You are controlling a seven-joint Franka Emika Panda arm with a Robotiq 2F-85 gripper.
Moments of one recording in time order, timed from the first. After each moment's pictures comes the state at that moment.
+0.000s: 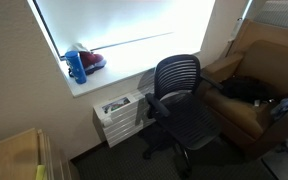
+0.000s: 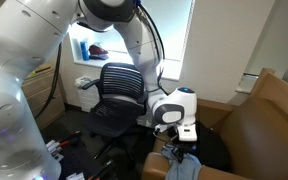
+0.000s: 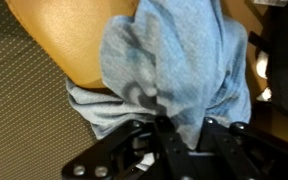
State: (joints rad) arm -0.09 0.75 -0.43 -2.15 0.29 2.88 1.04
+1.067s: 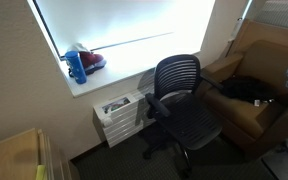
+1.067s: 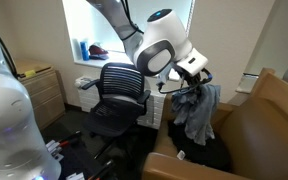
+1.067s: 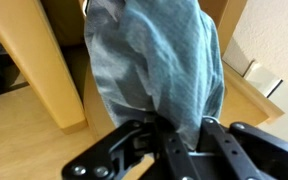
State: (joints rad) arm 0.04 -0.01 -0.54 -2.50 0.02 3.22 0.75
